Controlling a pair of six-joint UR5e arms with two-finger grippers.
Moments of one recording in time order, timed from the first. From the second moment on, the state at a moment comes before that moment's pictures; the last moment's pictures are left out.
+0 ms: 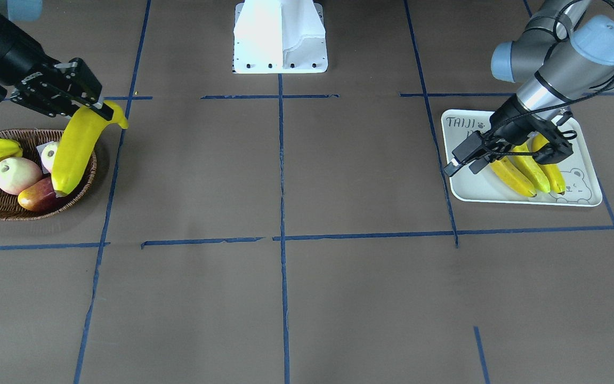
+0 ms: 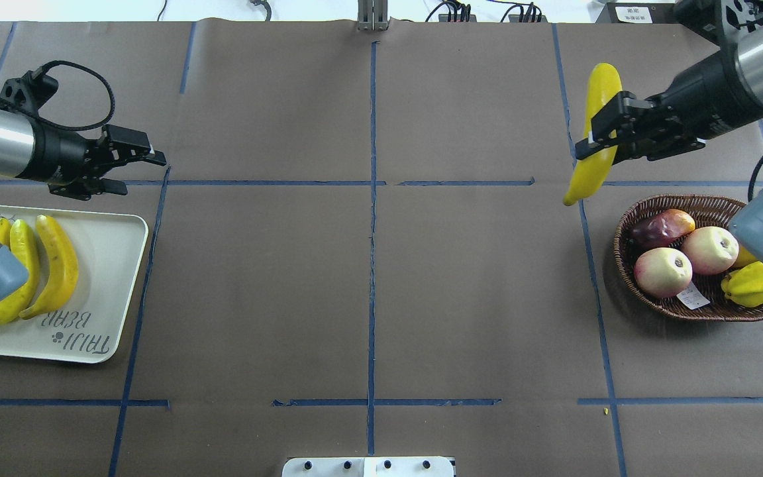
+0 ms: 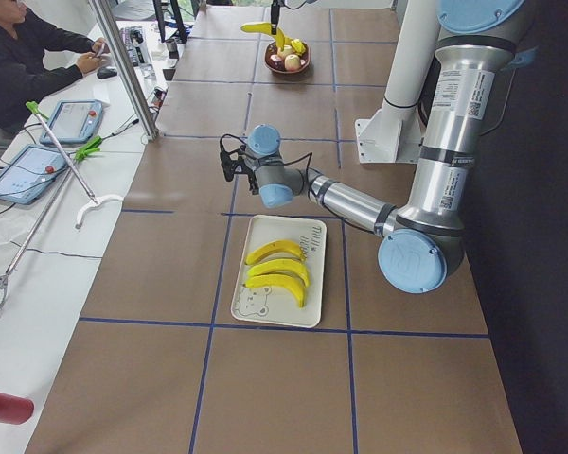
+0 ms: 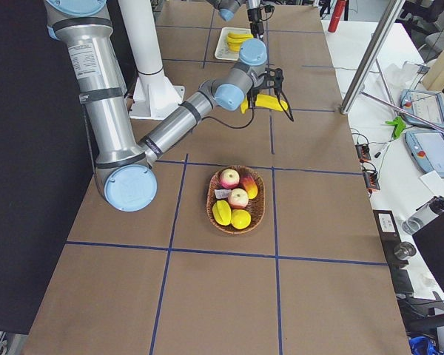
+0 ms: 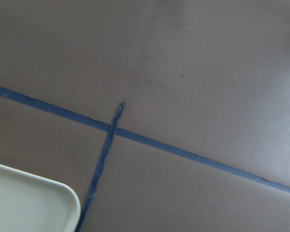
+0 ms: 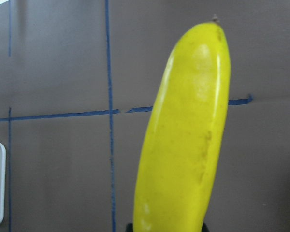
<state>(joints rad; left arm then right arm) -0.91 -1.79 -1.72 -2.44 -2.17 -1.62 1.02 -1.25 2.04 -1.31 2.41 1.17</state>
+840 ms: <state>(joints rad) -0.81 -2.02 -1.70 -2.44 -2.16 -1.84 0.49 -1.16 1.98 -0.94 1.79 1.44</state>
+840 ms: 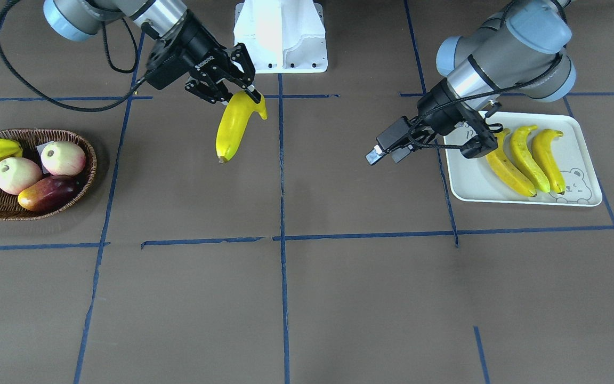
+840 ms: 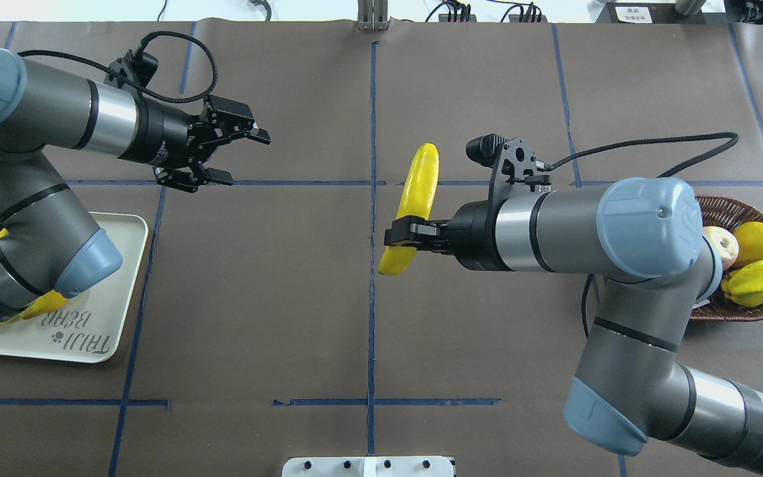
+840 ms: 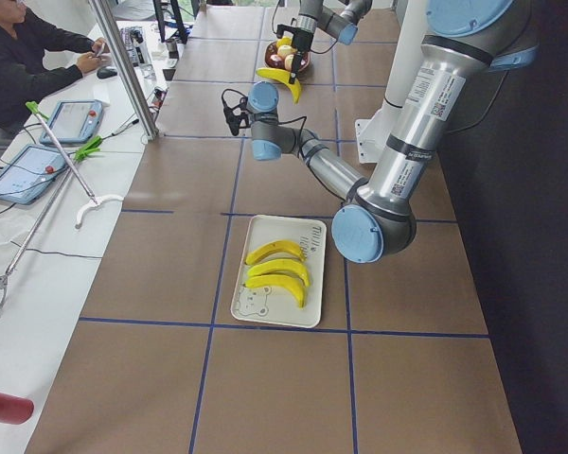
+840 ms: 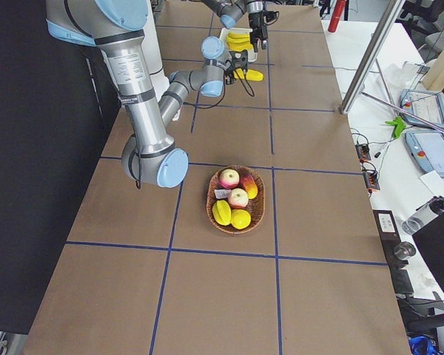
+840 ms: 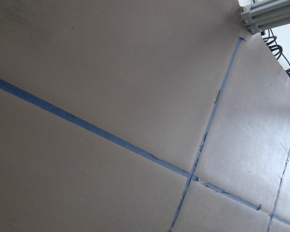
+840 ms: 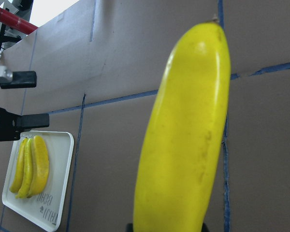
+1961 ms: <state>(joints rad) -0.61 -2.23 -1.63 -2.48 -2.00 -1.84 0.43 -1.16 1.96 -0.89 1.77 1.41</state>
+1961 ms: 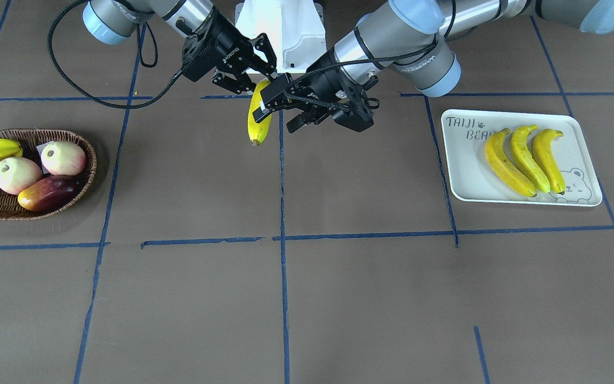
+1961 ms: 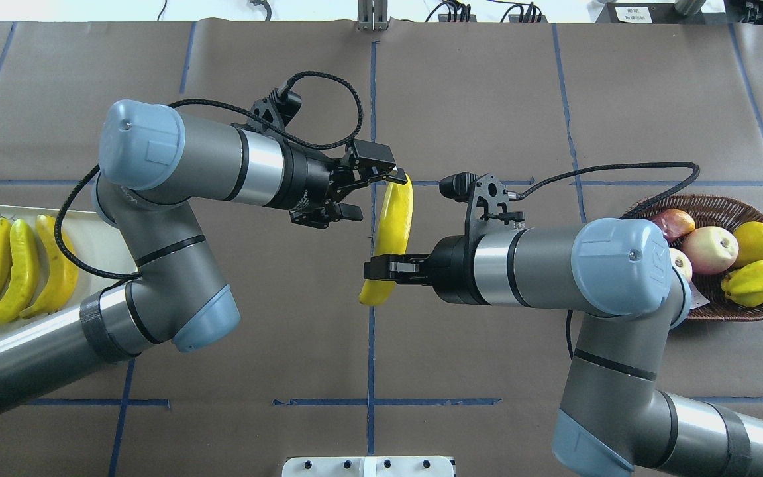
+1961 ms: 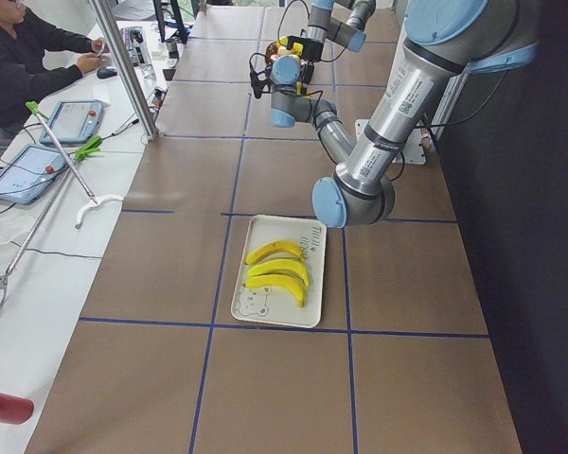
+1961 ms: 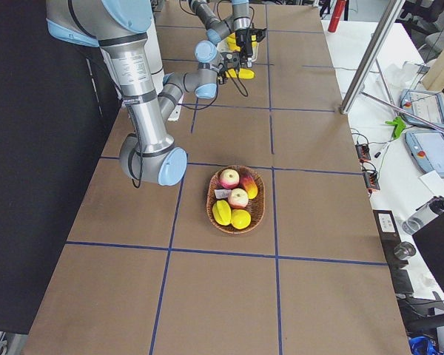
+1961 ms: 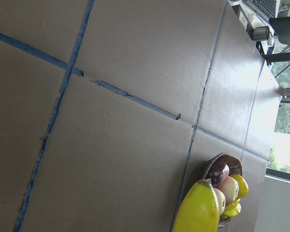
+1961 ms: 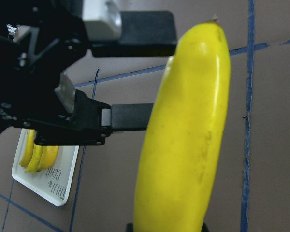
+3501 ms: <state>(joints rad) -0.57 -2.24 -1.62 -2.47 -1.96 -1.83 0.43 -1.15 1.97 -0.89 1.77 1.42</state>
